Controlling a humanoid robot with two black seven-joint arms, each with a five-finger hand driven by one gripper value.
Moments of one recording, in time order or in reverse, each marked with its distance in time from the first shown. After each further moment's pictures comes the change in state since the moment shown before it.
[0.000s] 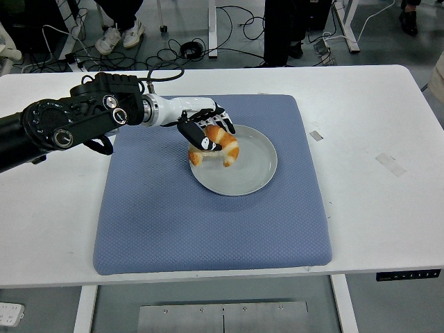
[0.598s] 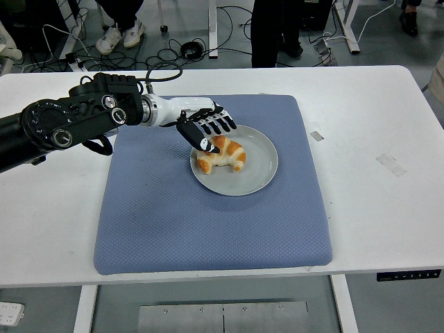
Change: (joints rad) left arm 0.001 0.003 -0.001 0.000 -0.039 0.000 0.000; right arm 0.000 0.000 0.000 0.000 0.000 0.000 0.000
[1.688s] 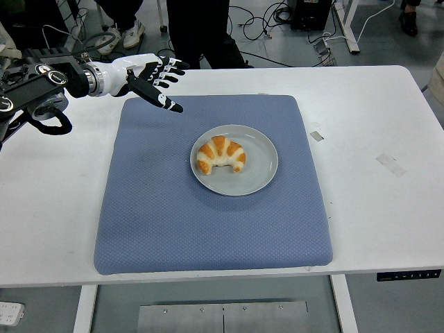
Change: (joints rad) left arm 0.000 0.146 -0.071 0.073 -0.259 -0.003 0.010; right arm 0.000 0.000 0.000 0.000 0.000 0.000 0.000
